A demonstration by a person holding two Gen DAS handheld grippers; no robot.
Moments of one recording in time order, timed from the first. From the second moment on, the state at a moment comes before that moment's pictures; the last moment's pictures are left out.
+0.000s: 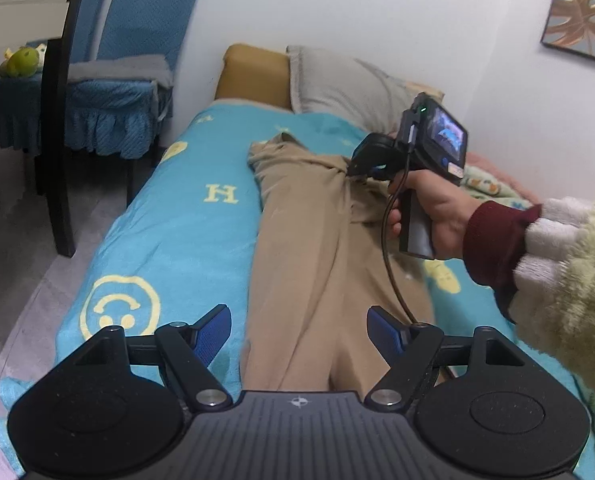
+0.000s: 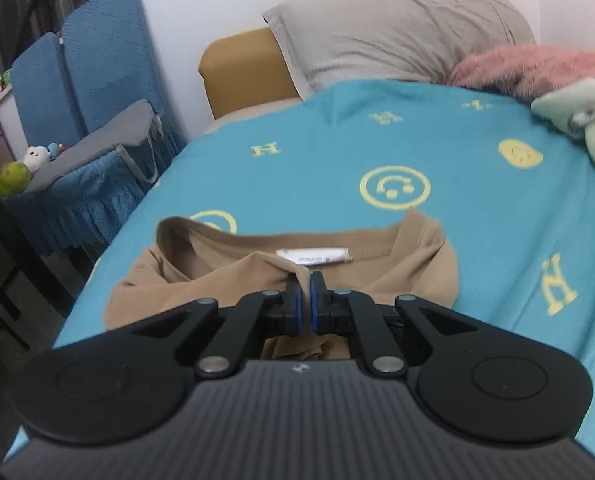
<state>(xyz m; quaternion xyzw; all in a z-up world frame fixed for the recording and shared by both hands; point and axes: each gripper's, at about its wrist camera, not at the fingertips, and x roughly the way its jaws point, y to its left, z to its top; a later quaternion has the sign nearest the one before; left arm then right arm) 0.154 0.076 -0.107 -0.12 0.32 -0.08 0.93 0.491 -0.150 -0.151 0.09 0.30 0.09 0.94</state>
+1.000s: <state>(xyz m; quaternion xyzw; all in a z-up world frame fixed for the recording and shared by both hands) 0.096 0.169 -0.106 -0.28 0.41 0.00 0.87 0.099 -0.234 -0.079 0.21 0.35 0.10 0.91</state>
